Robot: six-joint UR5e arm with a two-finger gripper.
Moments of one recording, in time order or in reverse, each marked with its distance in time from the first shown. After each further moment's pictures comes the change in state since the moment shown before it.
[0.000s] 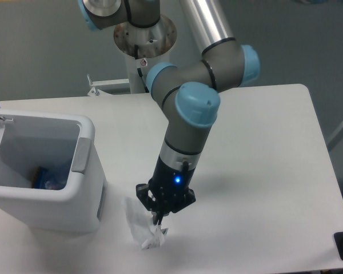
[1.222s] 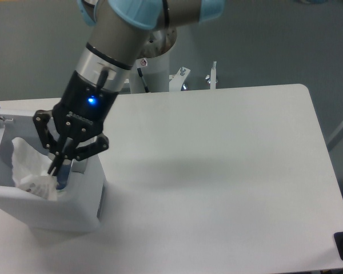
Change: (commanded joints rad) arm -0.193 0.261 -0.142 0.008 -0.169 -0.074
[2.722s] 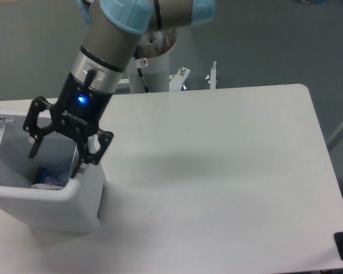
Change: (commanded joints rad) arm 0.050 -0.086 0.095 0.014 0.014 0.210
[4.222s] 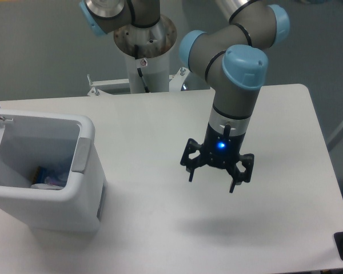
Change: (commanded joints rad) arm 0.275 -0.092 -0.063 -0.232 0.579 0.643
